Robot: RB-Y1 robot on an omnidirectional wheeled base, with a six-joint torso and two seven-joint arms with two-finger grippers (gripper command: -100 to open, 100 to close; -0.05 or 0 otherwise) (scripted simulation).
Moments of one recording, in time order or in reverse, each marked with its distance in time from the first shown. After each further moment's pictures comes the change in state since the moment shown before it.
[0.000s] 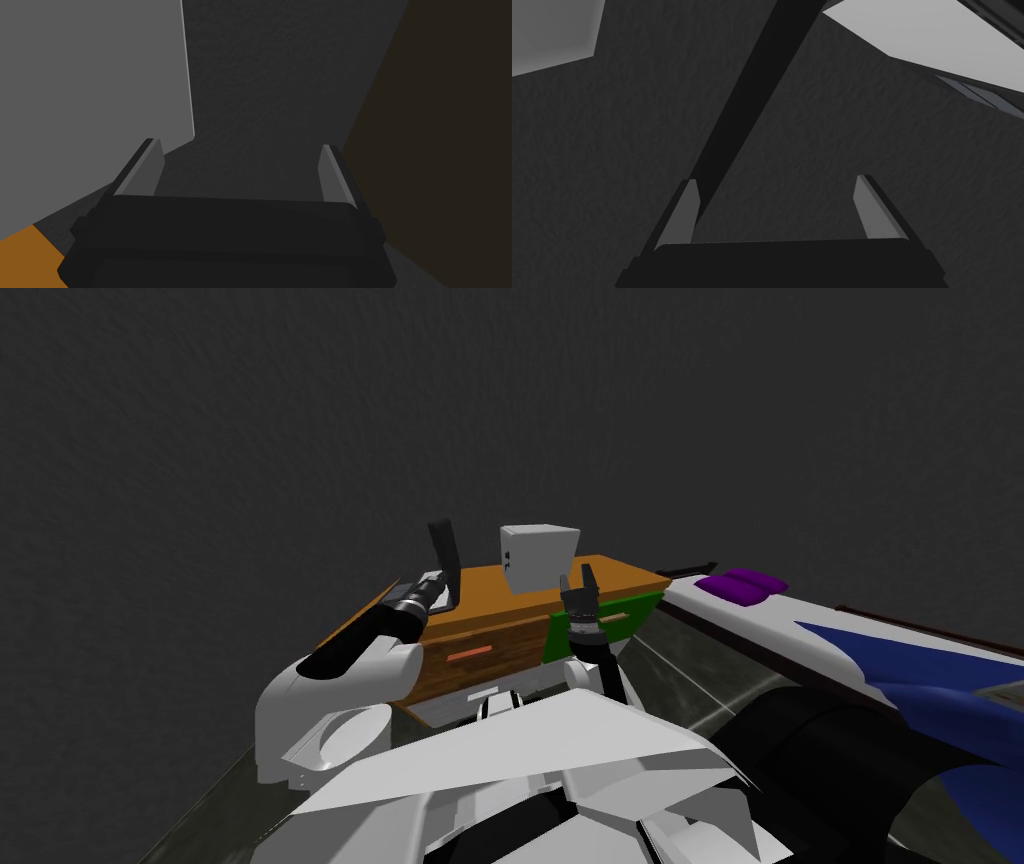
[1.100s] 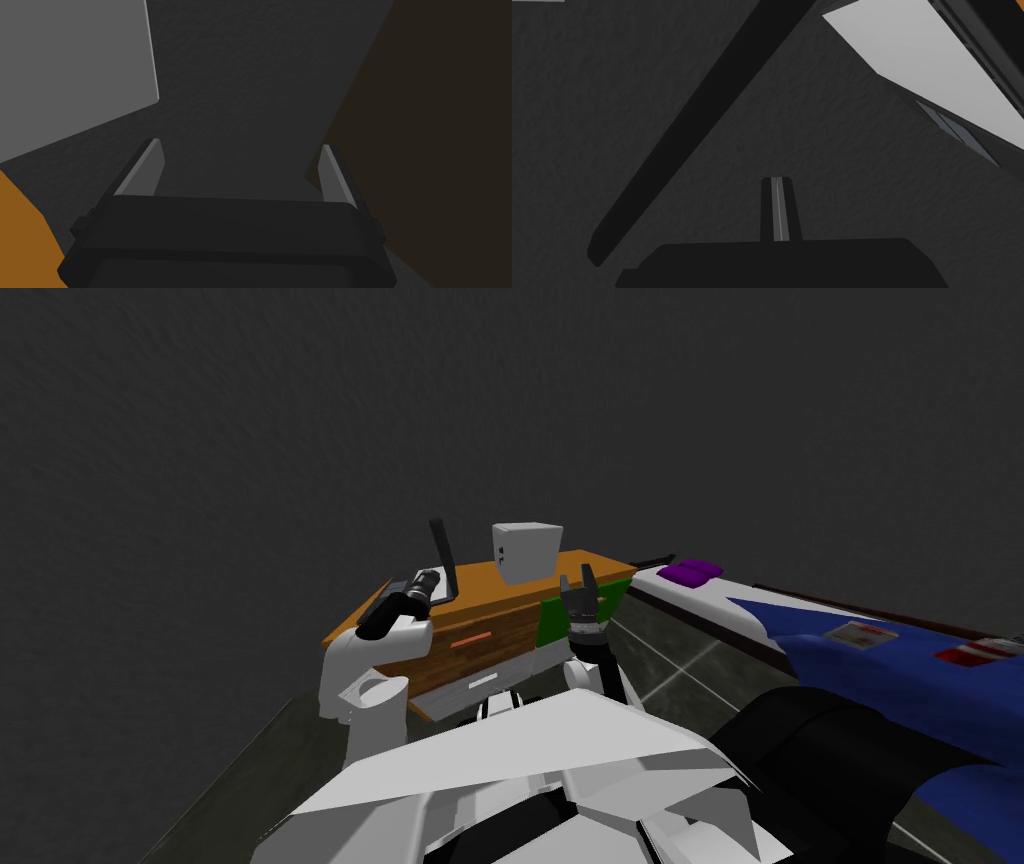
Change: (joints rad) left arm -0.089 -0.041 0.127 0.240 -0.043 -0.186 0.224; right arm 0.000 0.000 0.000 0.000 0.000 0.000 0.000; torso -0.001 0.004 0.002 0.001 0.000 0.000
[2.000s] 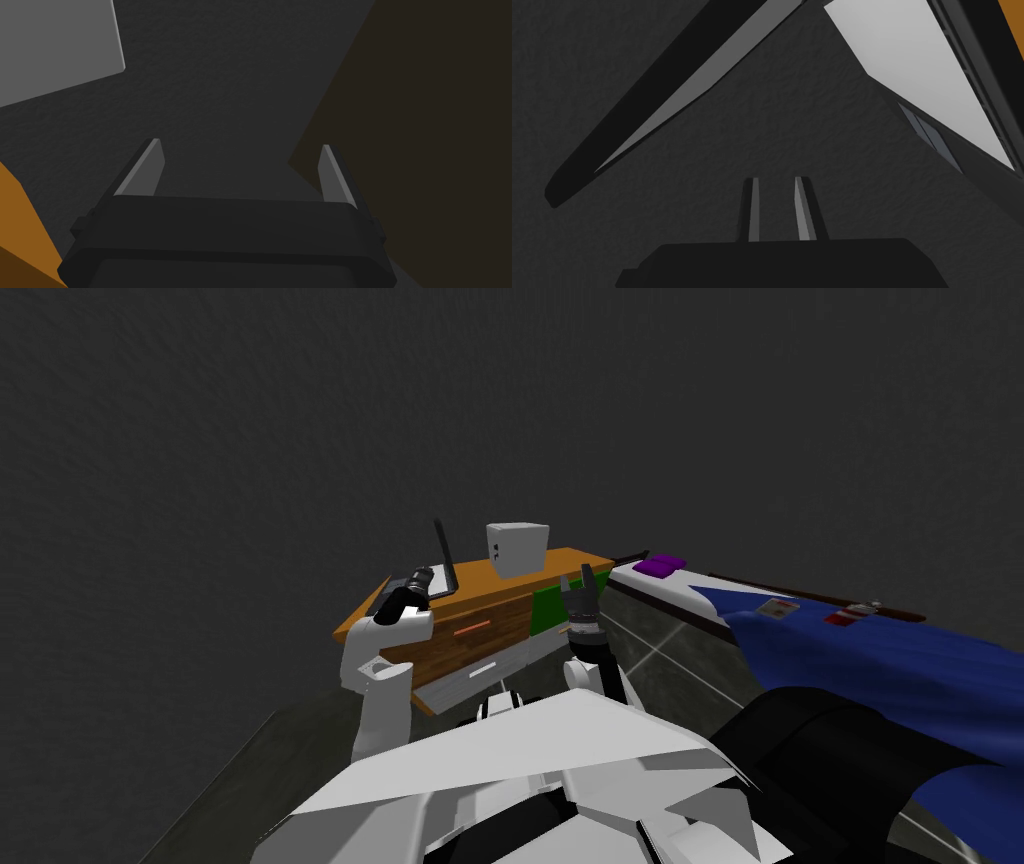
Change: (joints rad) left arm -0.080 -0.008 0.107 0.181 -0.032 -0.136 0.177; right arm 0.000 0.000 0.000 0.000 0.000 0.000 0.000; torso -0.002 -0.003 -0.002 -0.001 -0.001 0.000
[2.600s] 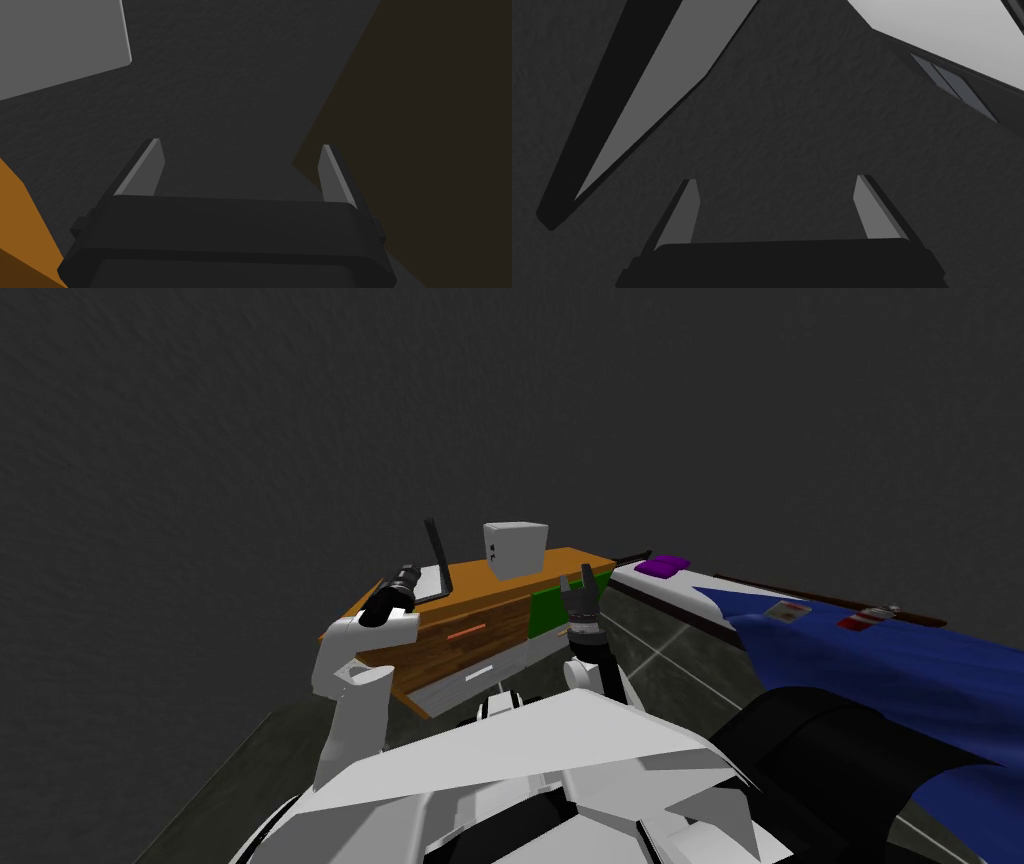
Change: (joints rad) left arm 0.006 0.150 0.011 -0.024 -0.022 0.022 -0.024; right arm 0.000 0.000 0.000 0.000 0.000 0.000 0.000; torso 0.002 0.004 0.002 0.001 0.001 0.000
